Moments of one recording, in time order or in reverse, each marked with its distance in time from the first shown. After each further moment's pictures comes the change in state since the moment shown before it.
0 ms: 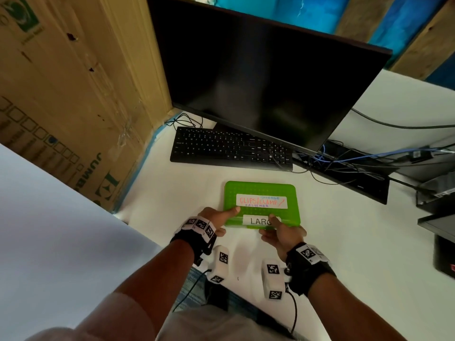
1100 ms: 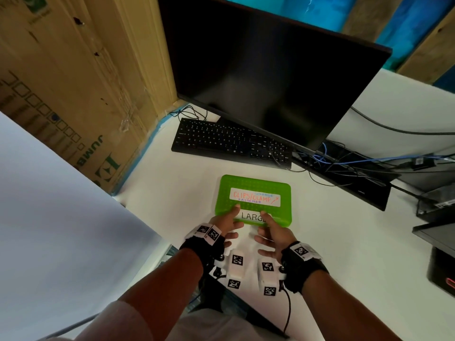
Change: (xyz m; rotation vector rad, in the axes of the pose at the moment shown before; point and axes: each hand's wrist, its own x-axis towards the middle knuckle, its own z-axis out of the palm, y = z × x) left_hand -0.039 -0.005 0.061 -0.393 -0.113 -0.118; right_hand -0.024 -0.015 -0.026 -0.327 -0.203 0.136
